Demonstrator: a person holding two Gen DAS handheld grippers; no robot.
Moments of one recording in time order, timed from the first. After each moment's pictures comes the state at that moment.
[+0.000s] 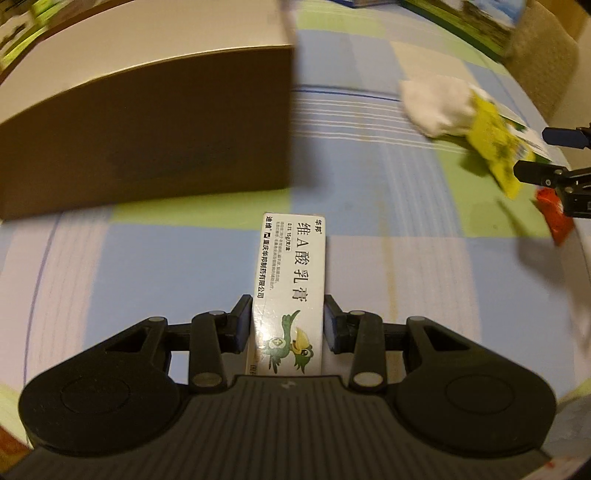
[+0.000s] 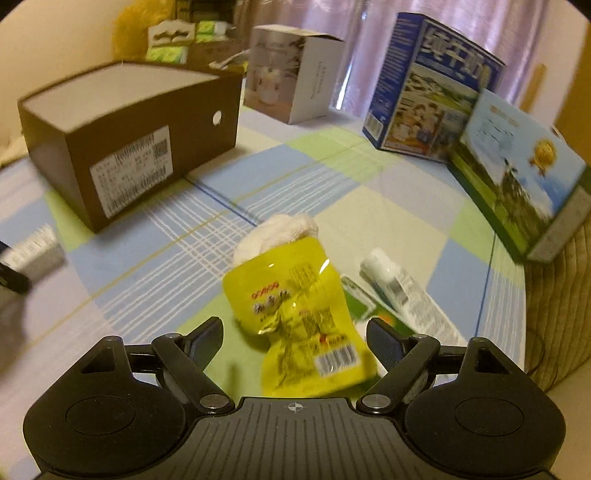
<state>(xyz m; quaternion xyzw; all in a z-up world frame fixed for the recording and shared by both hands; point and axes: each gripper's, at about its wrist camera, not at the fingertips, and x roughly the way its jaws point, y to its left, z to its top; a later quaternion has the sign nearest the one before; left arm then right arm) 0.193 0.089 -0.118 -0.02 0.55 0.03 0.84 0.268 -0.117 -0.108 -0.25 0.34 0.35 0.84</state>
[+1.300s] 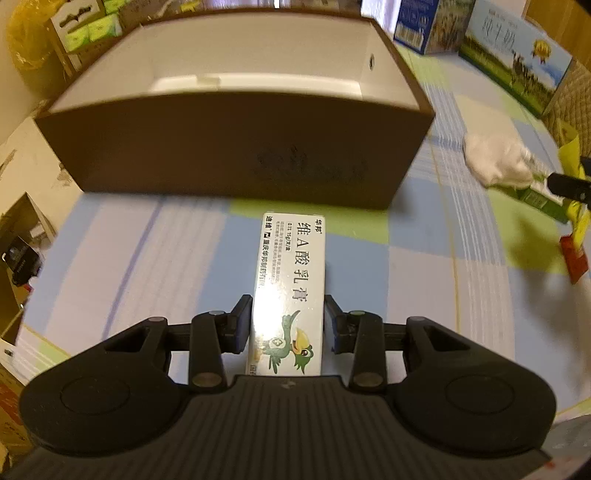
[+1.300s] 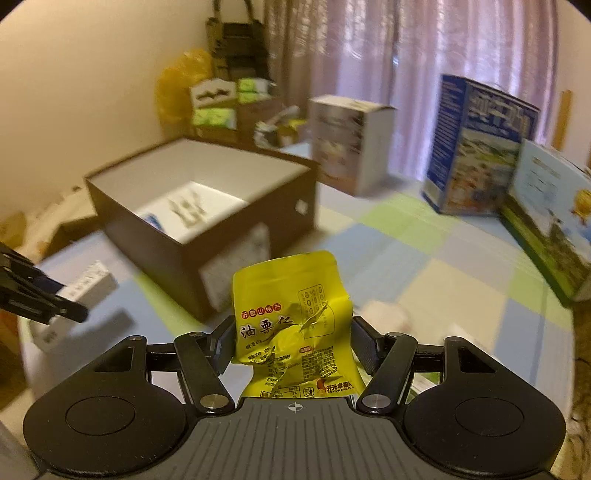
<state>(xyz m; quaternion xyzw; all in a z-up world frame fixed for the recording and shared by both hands) 0.151 0.153 -0.078 -0.06 0.50 0.09 0.86 0.219 -0.074 -0.037 -0.15 0.30 0.44 0.83</state>
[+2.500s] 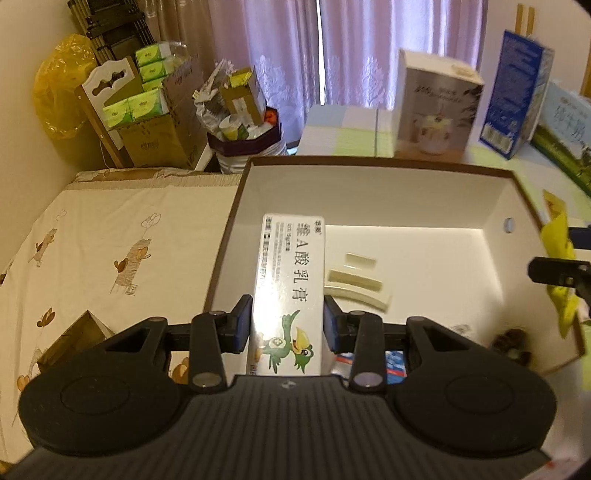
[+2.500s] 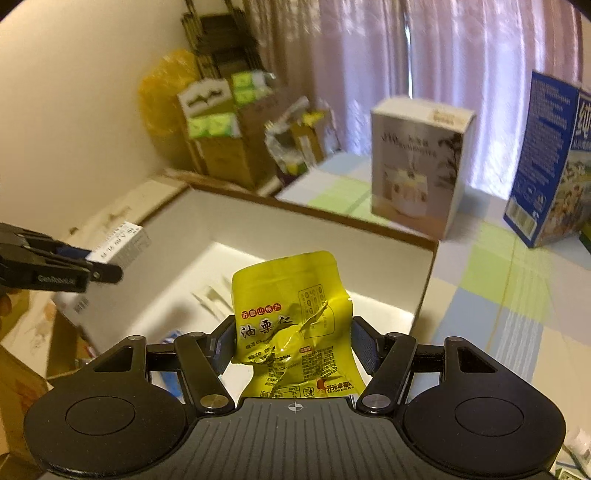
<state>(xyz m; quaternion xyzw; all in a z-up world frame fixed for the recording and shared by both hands) 0.279 0.340 -0.001 0.00 0.44 0.13 0.89 0.290 0.144 -0.025 -0.10 0.38 0.42 0.82</state>
